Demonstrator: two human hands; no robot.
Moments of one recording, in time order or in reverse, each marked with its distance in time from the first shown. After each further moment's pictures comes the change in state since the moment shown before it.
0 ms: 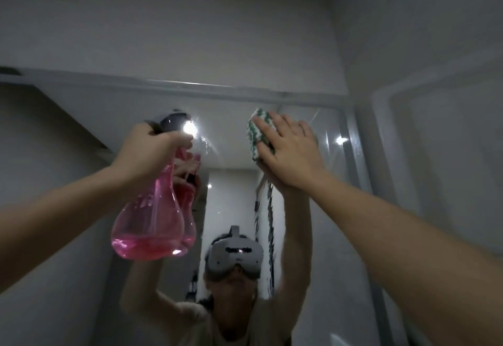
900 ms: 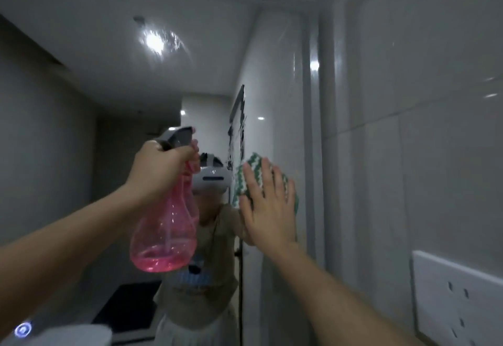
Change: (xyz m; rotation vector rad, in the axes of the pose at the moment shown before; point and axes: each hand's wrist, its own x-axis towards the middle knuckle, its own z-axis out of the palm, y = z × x) left_hand -0.176 -0.051 0.028 -0.150 -0.163 -0.406; right_hand -0.295 -0.085 -0.001 0.096 -0.199 0.282
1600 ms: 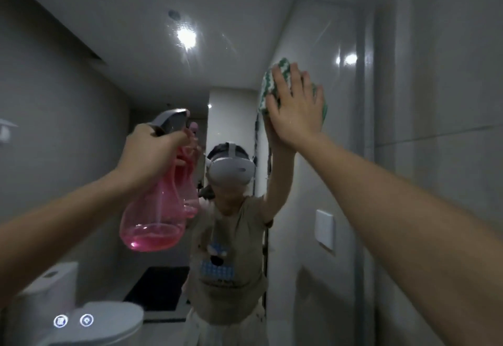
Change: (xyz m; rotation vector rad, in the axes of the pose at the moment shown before) left_hand 0.029 0.015 -0.076 0.054 0.152 0.079; right_hand 0.187 -0.042 -0.041 0.001 0.016 0.006
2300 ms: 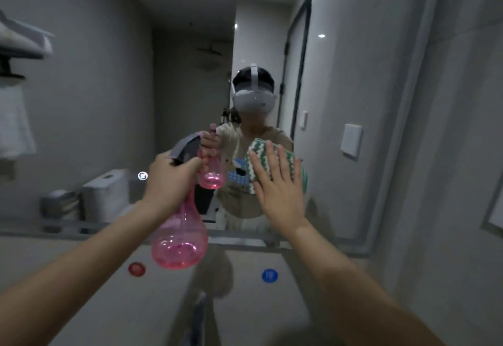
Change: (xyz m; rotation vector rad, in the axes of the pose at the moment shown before) left_hand -0.168 -0.099 -0.066 0.142 0.027 -0.307; right_hand -0.325 -0.065 0.069 -0.072 -0.263 -0.269
